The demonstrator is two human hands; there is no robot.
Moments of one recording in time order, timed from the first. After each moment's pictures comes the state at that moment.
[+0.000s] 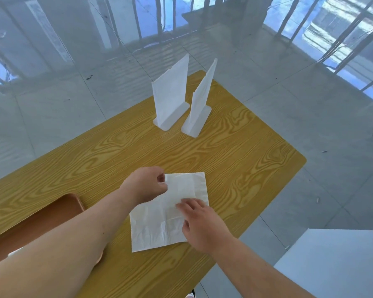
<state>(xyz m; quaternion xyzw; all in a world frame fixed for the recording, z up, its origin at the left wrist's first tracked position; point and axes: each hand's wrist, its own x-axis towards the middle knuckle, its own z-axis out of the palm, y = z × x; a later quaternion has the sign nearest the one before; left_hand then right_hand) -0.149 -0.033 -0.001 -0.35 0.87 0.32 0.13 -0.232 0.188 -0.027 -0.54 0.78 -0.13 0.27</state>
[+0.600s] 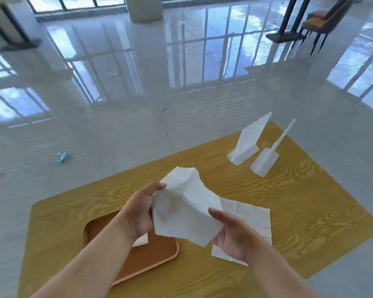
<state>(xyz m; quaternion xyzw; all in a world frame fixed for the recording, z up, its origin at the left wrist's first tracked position) 0.070 -0.058 0.139 -0.46 0.29 0.82 -0.16 -0.145 0.091 0.081 -0.12 0.46 -0.49 0.73</state>
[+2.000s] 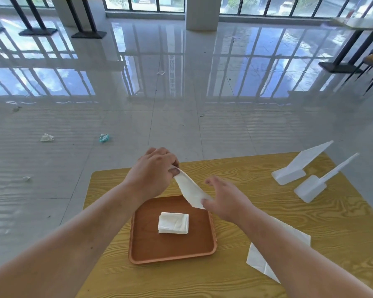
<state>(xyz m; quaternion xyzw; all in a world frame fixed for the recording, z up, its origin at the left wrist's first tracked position) 0.206 -0.101 0.206 -0.48 0.84 0.17 -0.18 -0.020 -0.019 0.162 -0.63 0.71 -0.09 0.30</state>
